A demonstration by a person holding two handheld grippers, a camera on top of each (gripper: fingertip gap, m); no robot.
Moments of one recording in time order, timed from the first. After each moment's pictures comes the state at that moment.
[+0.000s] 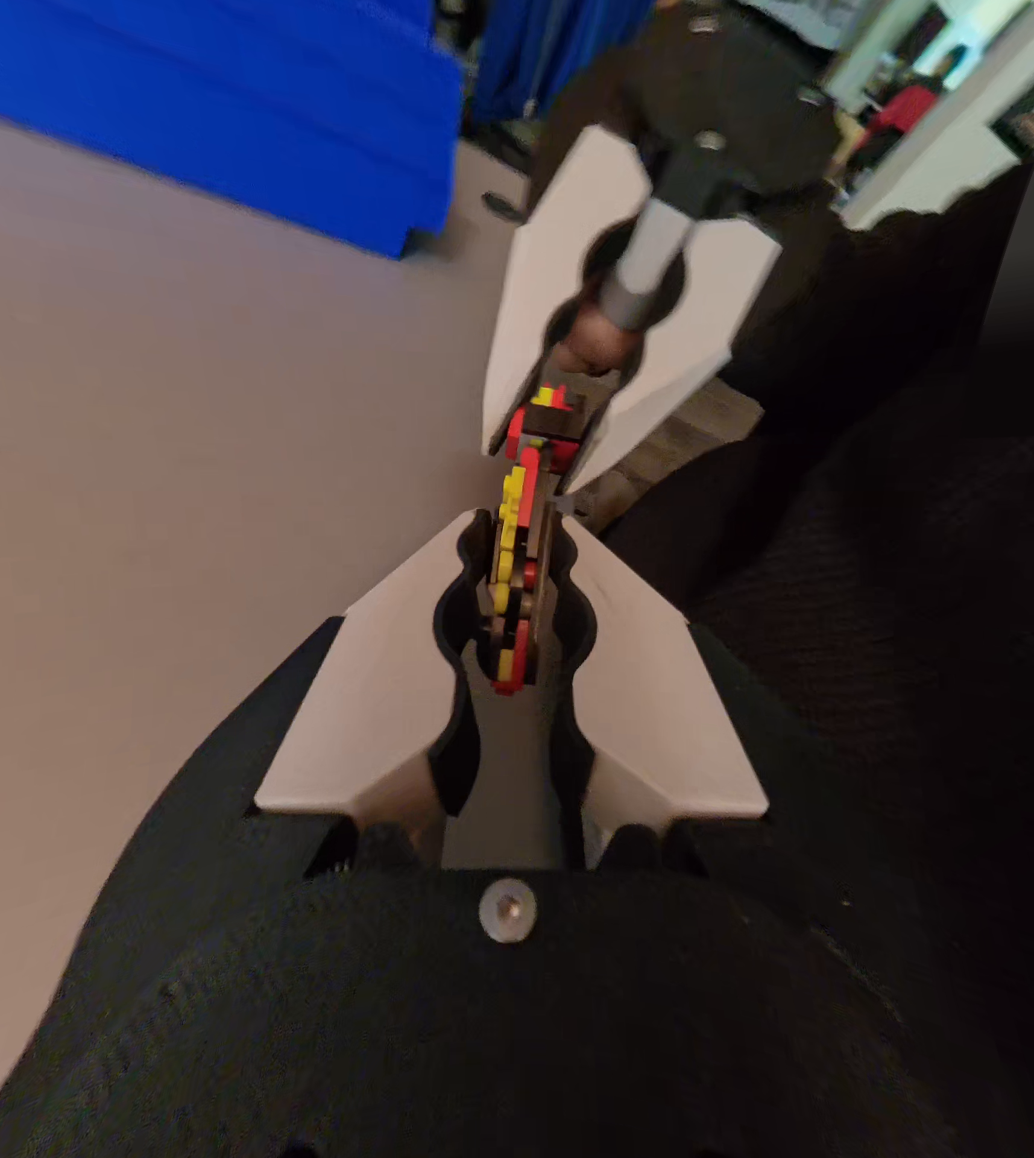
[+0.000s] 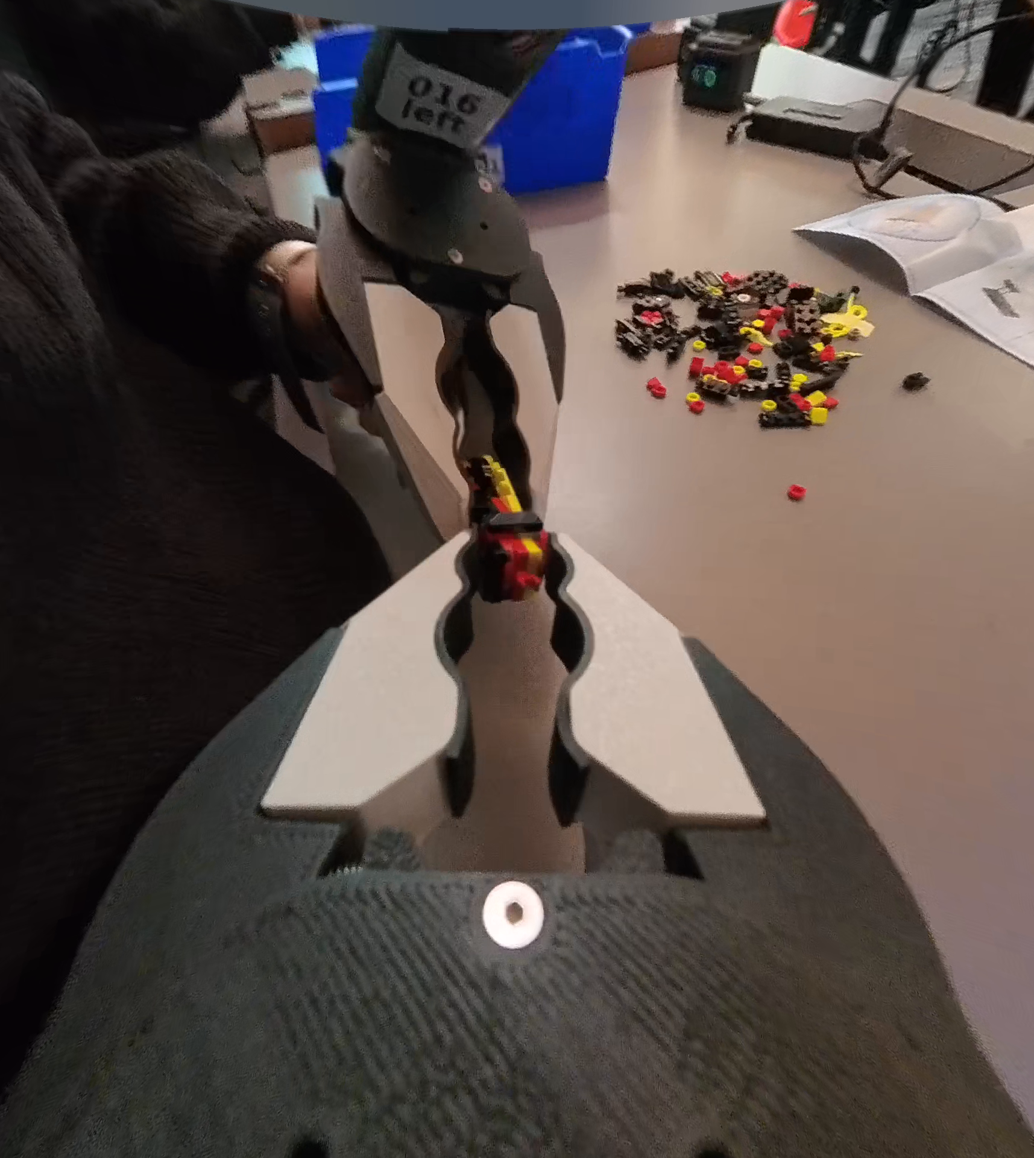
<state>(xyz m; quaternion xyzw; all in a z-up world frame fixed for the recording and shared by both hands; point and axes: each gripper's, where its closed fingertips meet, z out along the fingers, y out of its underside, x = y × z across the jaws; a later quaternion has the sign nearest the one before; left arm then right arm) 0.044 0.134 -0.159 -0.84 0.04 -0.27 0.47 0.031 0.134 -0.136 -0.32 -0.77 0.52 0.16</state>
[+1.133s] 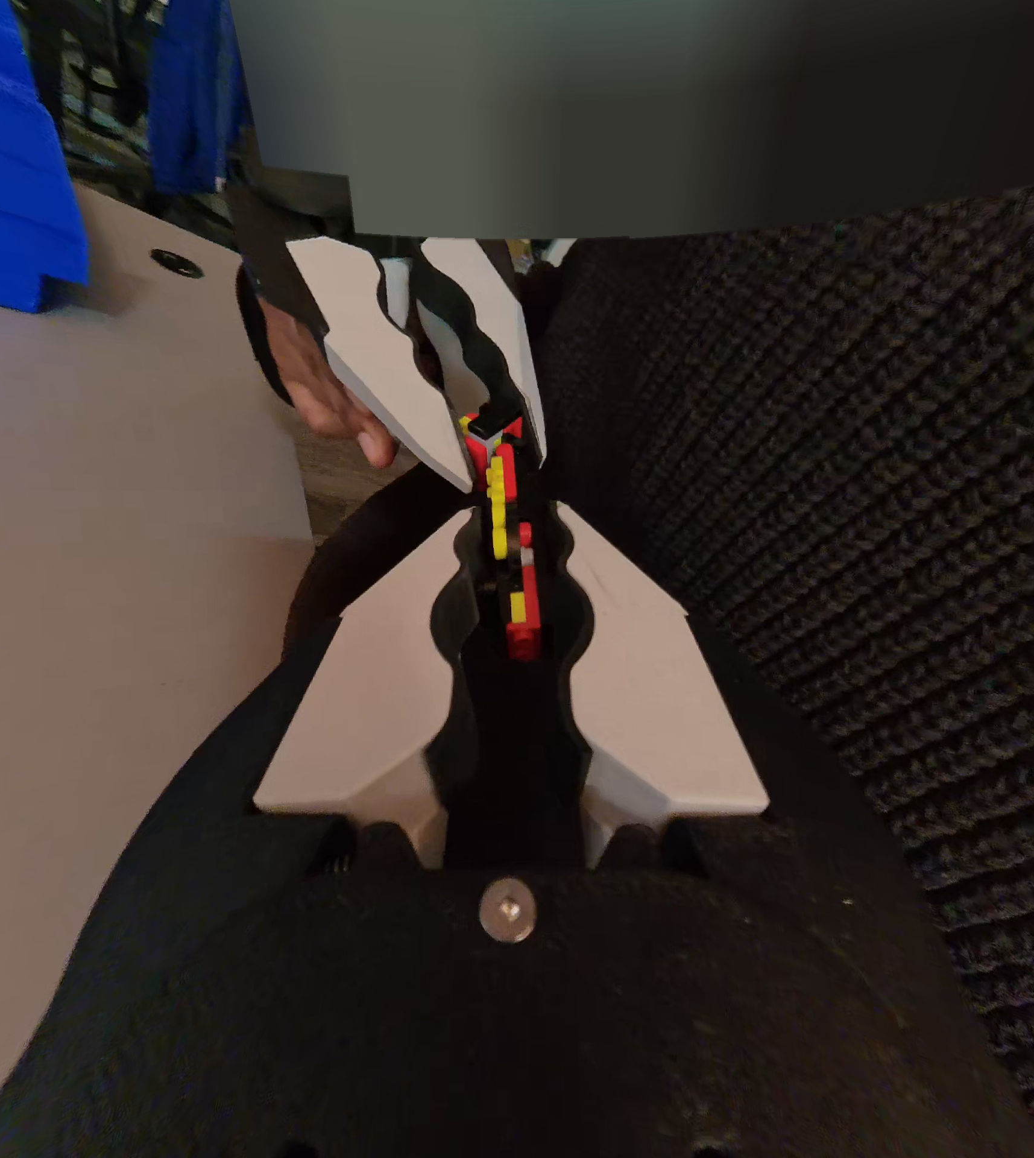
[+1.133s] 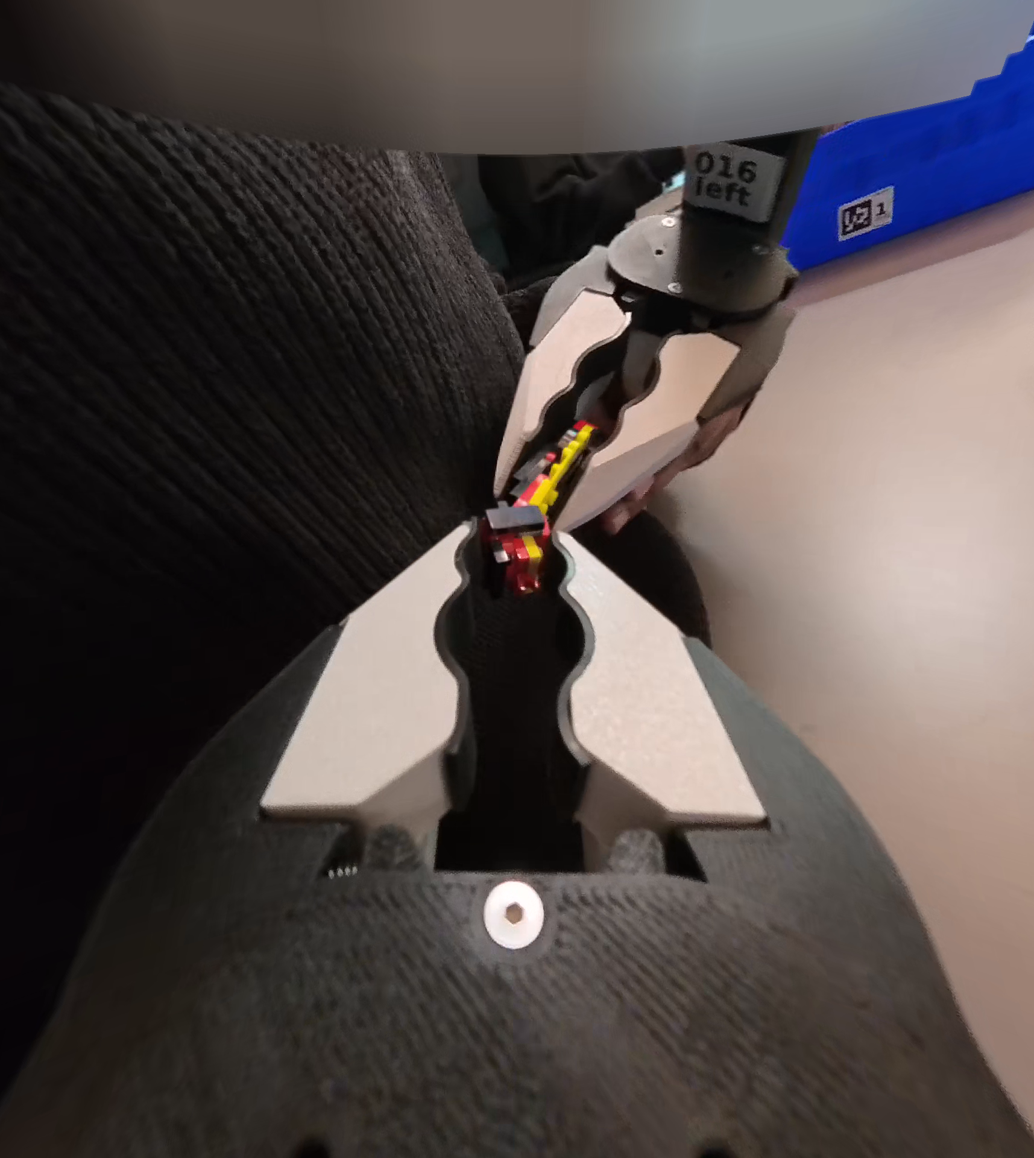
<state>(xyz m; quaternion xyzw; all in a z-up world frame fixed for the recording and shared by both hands) 0.108 0.083 -0.110 -0.74 0.13 -0.44 0.50 0.105 0.089 -0.101 -0.22 -0.72 0.65 -0.10</state>
